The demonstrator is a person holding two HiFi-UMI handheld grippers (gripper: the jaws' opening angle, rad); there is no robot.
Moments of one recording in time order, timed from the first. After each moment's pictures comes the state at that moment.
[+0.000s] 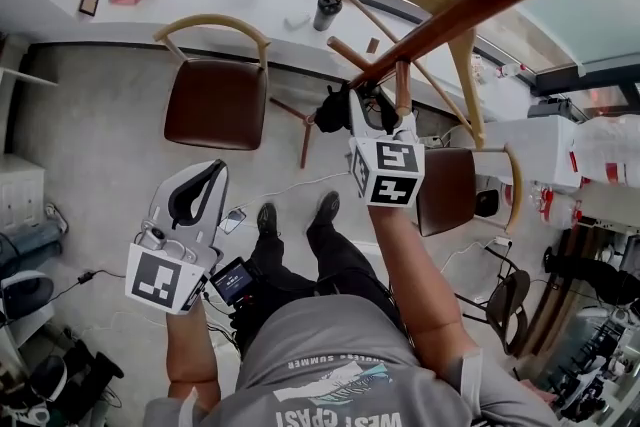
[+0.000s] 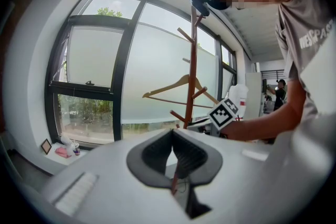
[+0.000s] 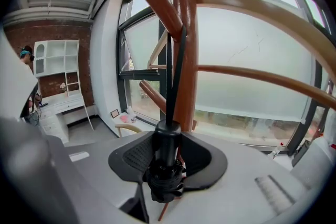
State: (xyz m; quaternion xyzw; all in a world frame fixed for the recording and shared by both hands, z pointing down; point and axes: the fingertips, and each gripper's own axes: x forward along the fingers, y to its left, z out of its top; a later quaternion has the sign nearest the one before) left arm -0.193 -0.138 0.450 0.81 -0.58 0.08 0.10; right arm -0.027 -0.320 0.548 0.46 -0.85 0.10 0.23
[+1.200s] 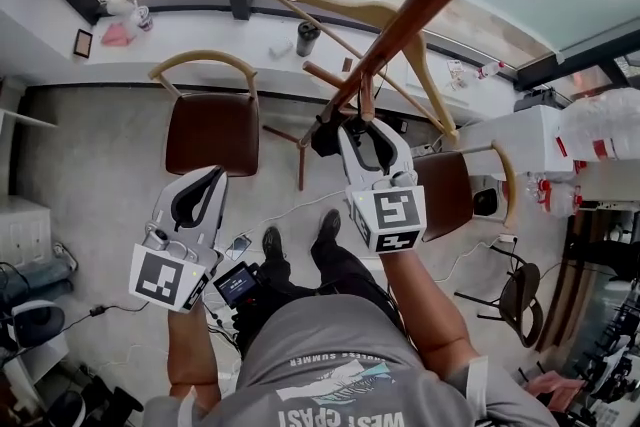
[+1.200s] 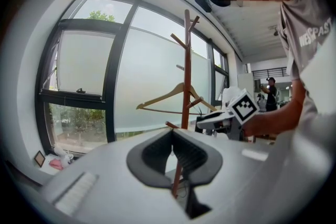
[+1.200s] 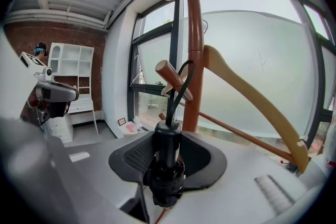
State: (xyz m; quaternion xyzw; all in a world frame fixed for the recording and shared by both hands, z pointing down) left arm -0.188 -0.150 0.412 0.83 -0.55 0.07 0.06; right arm -0.021 -0.264 0.463 0.43 -0.88 0.04 0.19
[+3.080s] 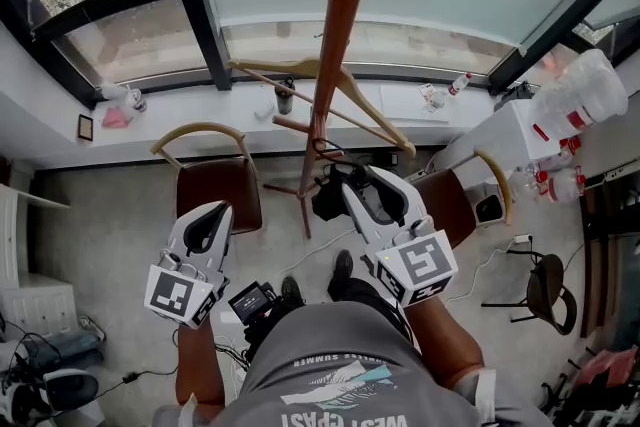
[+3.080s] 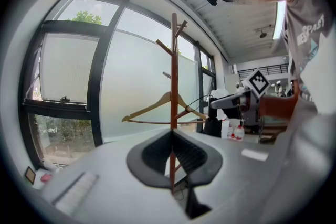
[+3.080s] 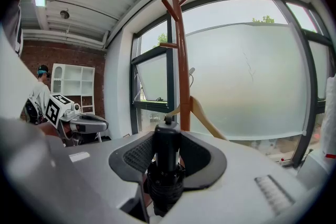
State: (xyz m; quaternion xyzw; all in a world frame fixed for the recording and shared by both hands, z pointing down) left arm -0.156 -0.149 0.369 0.87 -0.49 0.08 0.03; right arm 0.034 -0.196 0.351 0.43 -0.89 0.06 0.11
